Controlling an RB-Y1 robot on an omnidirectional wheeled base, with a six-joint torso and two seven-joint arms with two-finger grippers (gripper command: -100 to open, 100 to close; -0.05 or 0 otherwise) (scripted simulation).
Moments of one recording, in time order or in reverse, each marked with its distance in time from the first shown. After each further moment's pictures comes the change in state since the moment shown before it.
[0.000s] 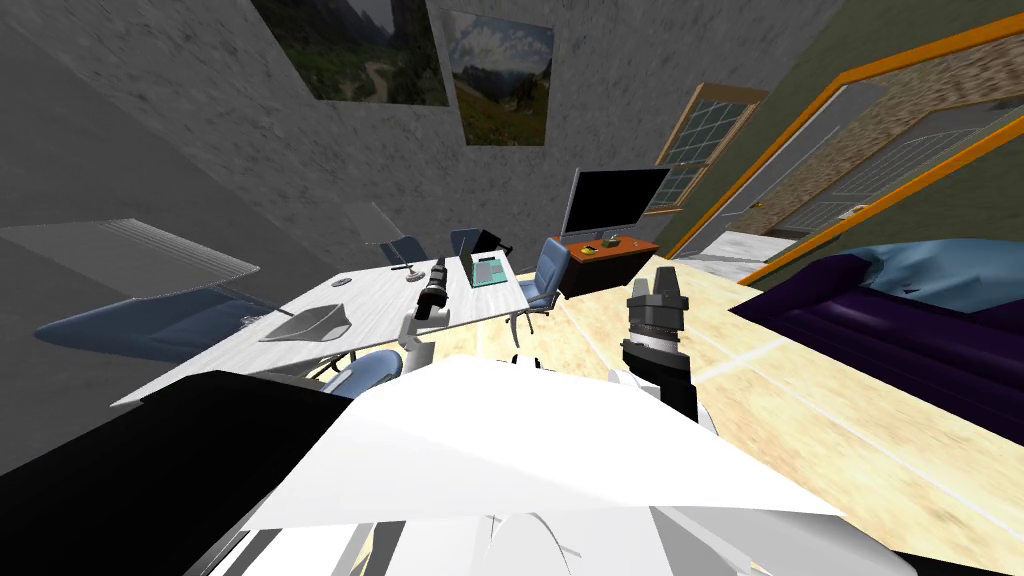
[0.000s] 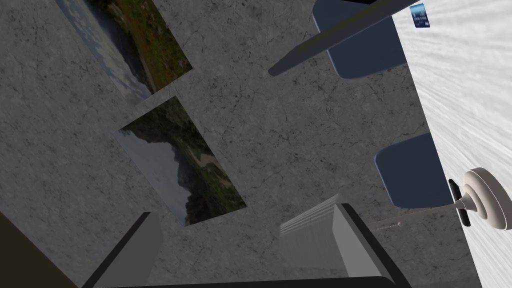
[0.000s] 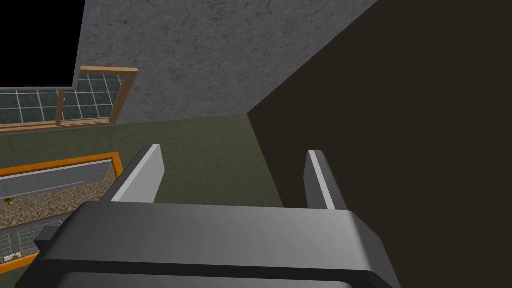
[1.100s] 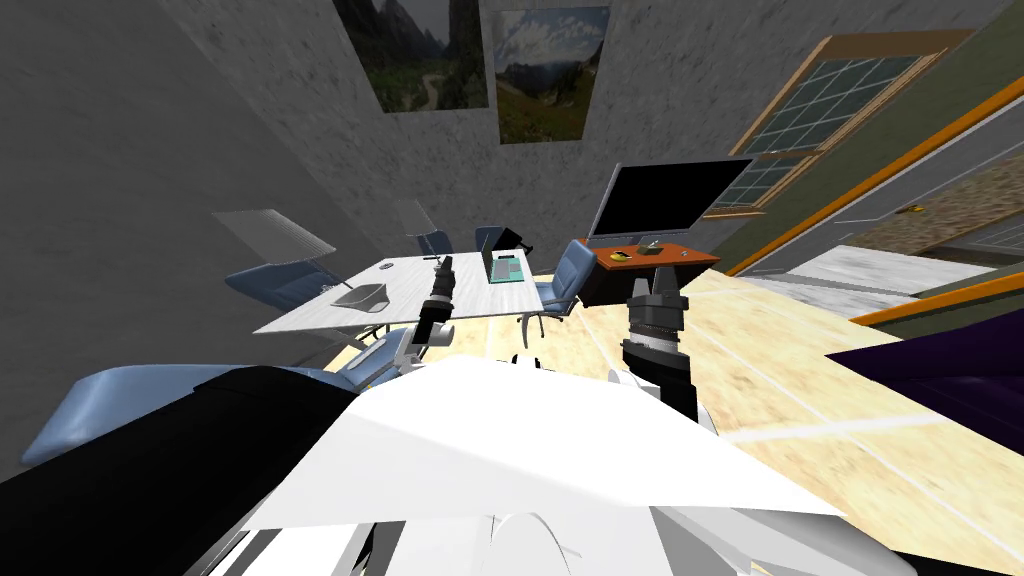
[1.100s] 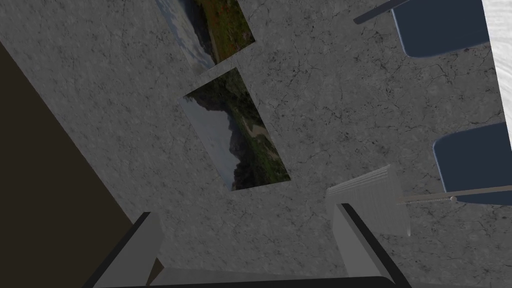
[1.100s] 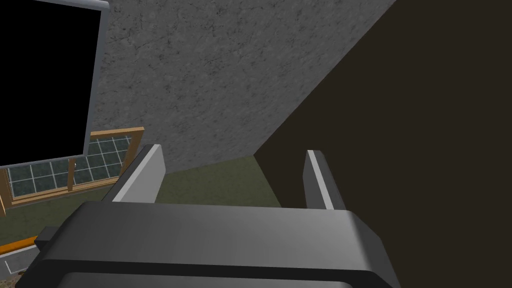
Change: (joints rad) left arm 0.223 -0.019 -0.168 -0.187 0.047 -0.289 0.021; right arm 0.000 0.000 0.000 0.000 0.000 0.000 0.000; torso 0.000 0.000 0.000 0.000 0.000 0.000
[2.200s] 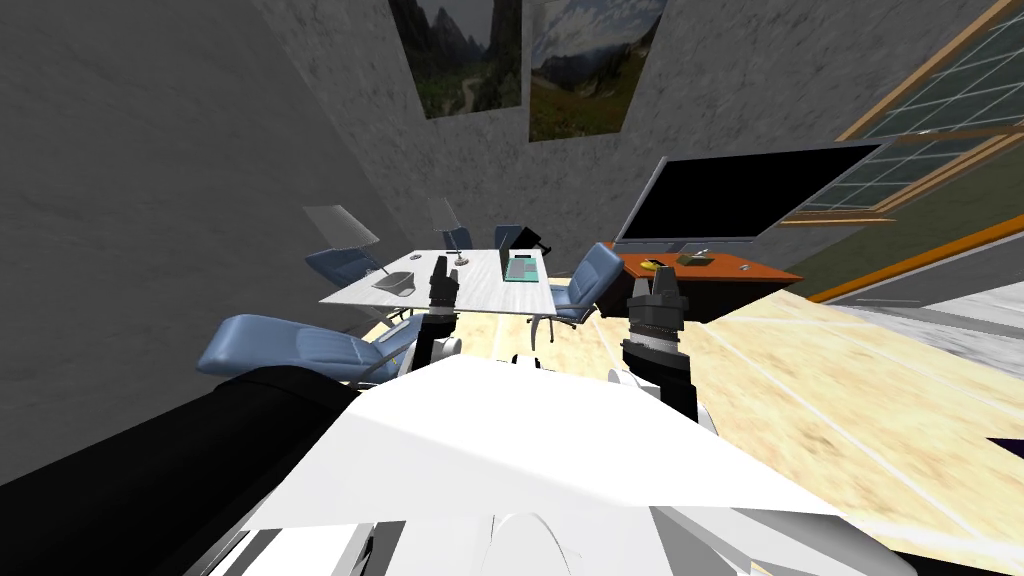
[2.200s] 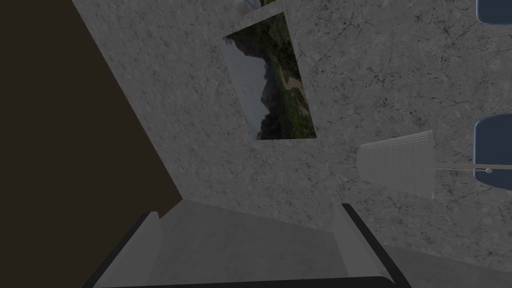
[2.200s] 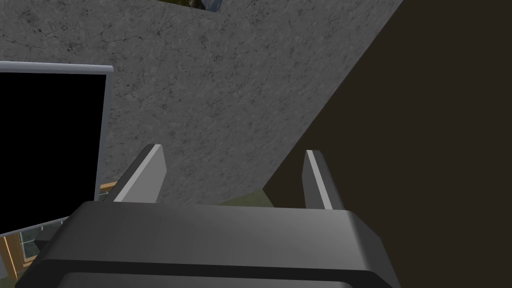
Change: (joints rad) left arm 0.169 -0.116 -0.138 -0.131 0.039 -0.240 0.019; right arm 0.000 0.000 0.000 0.000 0.000 0.000 0.000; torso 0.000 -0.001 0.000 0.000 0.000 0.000
